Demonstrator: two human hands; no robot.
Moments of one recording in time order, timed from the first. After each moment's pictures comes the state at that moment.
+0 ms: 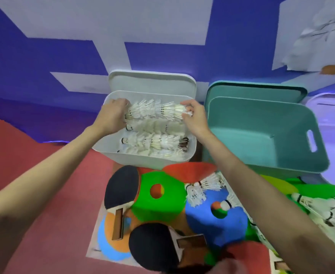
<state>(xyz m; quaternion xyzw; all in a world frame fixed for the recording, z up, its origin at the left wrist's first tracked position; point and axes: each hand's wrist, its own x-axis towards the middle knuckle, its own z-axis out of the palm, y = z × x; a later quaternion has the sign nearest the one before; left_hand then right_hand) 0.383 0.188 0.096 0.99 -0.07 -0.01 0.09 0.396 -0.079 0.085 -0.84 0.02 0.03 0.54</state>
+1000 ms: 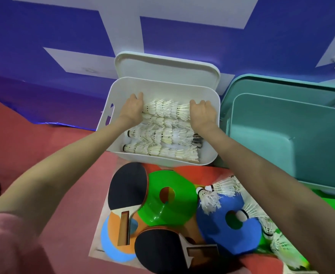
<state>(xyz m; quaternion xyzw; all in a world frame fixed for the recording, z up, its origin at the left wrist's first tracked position) 0.433 0.184 0.013 0.99 0.02 -0.09 0.12 0.436 -0.043 0.050 -0.99 -0.11 0.11 -0.01</state>
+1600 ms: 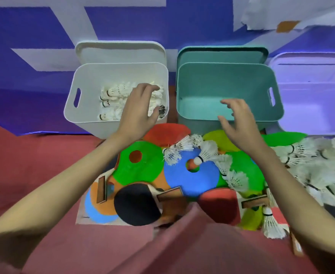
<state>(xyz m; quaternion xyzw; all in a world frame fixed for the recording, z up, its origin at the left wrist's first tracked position) 0.265 0.013 0.126 0.94 -0.17 0.14 0.26 0.243 -0.271 0.109 -0.95 -0.09 -0.08 0.30</state>
